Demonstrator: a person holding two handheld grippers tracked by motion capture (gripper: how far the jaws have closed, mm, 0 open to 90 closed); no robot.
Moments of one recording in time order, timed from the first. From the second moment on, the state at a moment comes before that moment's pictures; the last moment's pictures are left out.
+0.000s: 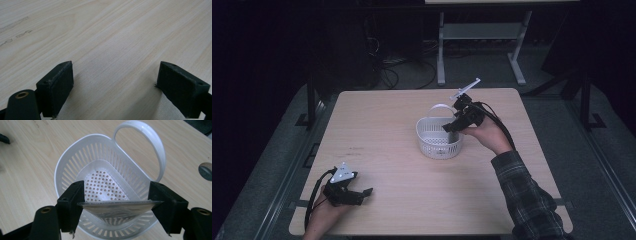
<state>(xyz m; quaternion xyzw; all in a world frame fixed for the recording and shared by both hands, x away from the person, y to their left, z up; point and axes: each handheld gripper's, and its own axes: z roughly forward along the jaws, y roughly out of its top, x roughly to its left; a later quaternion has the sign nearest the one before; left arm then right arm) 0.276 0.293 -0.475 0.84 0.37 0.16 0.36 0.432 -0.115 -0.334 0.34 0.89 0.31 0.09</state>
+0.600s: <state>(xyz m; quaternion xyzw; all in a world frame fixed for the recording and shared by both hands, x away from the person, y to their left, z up) 0.276 0.293 -0.475 0.84 0.37 0.16 0.36 0.432 -0.114 -0.345 0.34 0.89 0.29 0.08</state>
